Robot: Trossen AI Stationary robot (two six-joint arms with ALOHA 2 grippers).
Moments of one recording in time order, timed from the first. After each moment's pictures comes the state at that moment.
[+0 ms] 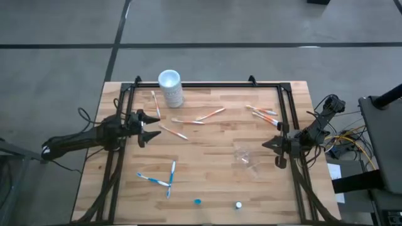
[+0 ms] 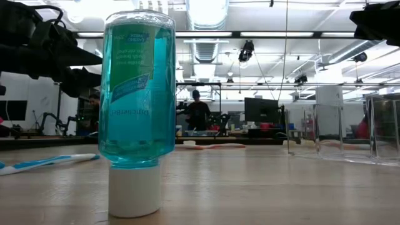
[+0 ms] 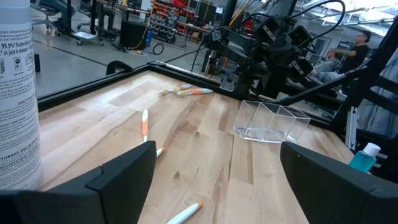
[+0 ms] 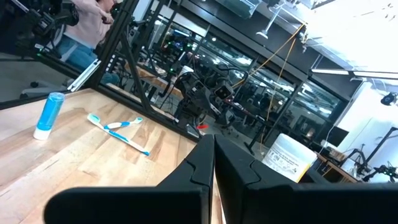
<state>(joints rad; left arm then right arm) 0.25 0.13 0.02 -0.01 0.06 -0.27 0.79 0.09 0.01 0.27 0.73 -0.61</state>
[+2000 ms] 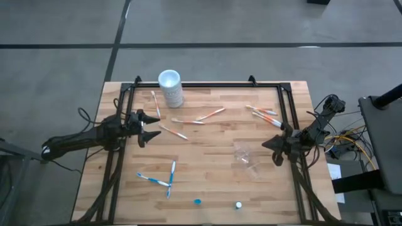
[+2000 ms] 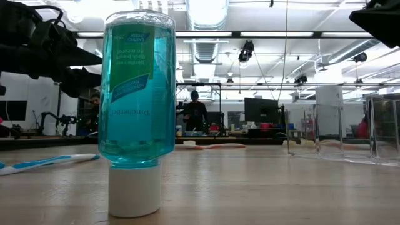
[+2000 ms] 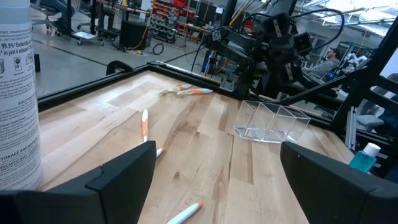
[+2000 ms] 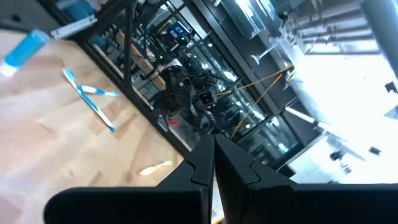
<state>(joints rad) 0.25 0.13 0.02 -0.01 0.06 -0.27 0.79 0.09 0.01 0.27 0.74 -1.01</state>
